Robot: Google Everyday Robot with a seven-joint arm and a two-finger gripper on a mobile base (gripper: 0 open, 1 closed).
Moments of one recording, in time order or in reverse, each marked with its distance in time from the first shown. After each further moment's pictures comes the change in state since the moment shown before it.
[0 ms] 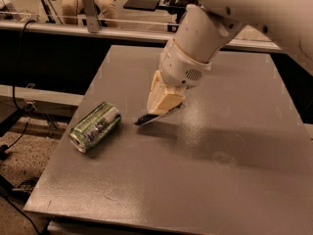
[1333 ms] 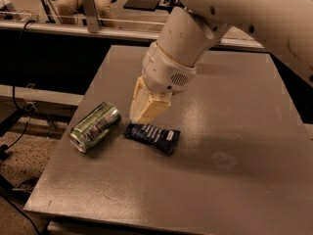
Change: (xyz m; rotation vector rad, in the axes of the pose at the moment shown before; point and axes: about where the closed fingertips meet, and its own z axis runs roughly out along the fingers) arm -0.042 0.022 0.011 -0.078 -0.063 -0.075
